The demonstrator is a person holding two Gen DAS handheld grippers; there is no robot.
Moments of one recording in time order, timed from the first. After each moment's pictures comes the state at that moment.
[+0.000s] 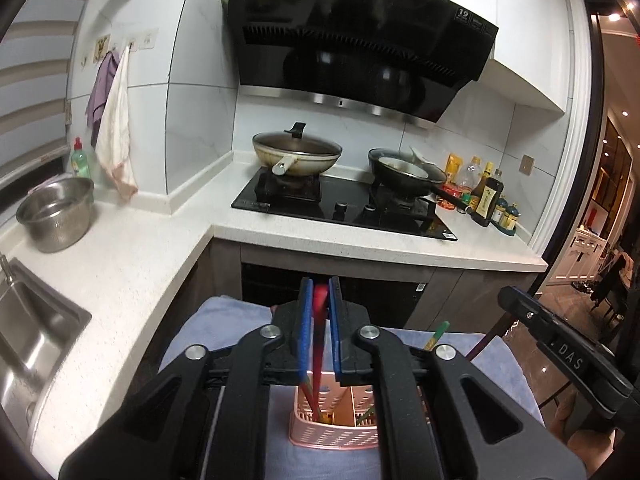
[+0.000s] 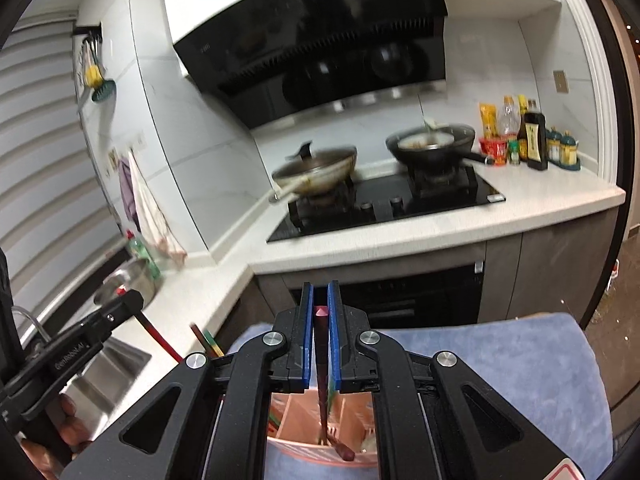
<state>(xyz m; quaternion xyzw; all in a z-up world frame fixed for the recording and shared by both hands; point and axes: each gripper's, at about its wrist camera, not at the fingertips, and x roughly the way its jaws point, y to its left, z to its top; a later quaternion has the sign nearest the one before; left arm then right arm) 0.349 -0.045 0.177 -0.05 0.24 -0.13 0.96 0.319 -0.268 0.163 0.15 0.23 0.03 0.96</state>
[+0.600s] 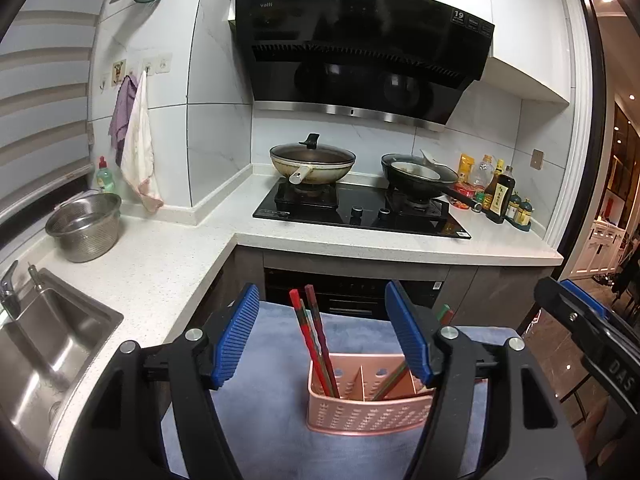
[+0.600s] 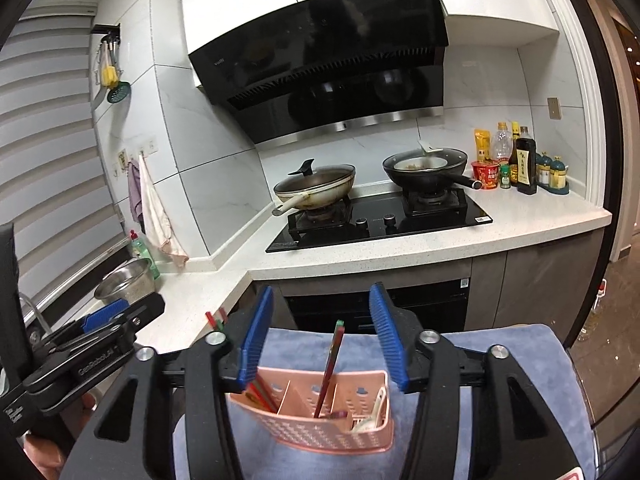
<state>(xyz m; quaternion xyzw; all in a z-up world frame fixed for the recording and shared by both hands) 0.302 -0.048 0.192 -0.02 0.22 -0.09 0.97 0.254 -0.260 0.188 0.12 0.19 0.02 0.97</state>
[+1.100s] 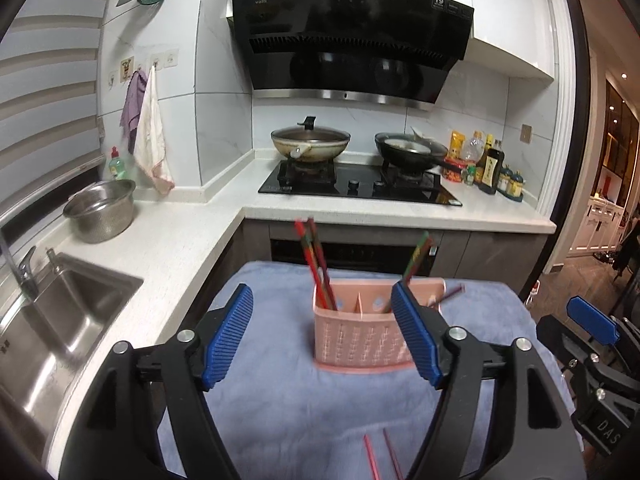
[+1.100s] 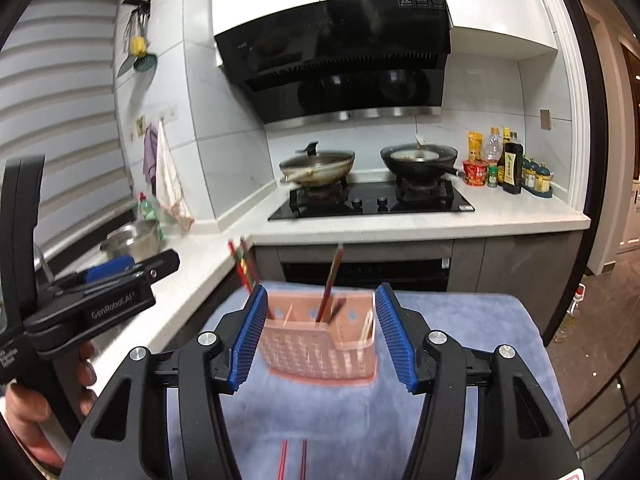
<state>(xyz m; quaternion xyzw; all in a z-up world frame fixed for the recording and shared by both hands) 0.214 -0.036 0.164 0.00 0.24 -0.09 0.97 0.145 -0.229 0.159 0.07 0.22 0.01 0.97</state>
